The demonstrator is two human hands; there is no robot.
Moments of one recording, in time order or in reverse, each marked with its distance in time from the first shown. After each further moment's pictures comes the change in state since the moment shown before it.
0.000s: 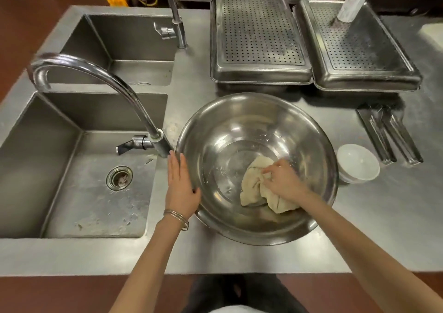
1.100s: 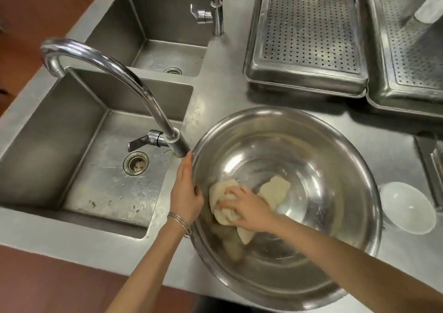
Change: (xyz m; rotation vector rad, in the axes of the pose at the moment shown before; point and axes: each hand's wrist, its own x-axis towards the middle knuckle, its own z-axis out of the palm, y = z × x) left_hand 0.026 -0.001 0.003 -0.245 0.133 -0.178; right_hand 0.064 -0.034 0.087 -0.248 -0.228 -0.773
